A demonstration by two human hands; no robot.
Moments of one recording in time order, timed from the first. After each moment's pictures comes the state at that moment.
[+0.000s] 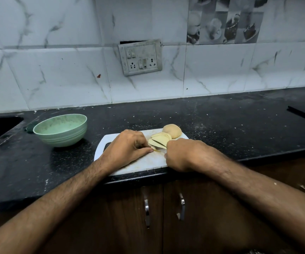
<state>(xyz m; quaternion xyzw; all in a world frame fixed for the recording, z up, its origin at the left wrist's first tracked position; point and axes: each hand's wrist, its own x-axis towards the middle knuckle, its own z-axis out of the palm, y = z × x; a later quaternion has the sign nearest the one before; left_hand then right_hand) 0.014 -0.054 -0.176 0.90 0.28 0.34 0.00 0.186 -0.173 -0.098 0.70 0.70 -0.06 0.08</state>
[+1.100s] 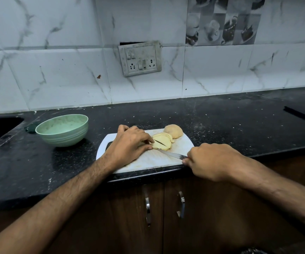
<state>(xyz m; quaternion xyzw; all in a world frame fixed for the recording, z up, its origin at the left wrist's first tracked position) 0.016 -0.051 -0.179 0.89 0.33 0.30 -0.11 0.232 -0.207 -0.106 0.68 0.73 0.02 0.08</state>
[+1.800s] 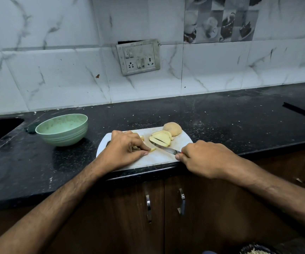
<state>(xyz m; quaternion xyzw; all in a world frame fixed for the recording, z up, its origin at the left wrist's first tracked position) -0.005 -0.059 -0.185 0.90 0.27 0.35 0.02 0.226 -0.205 -0.114 0.68 0.73 0.00 0.01</state>
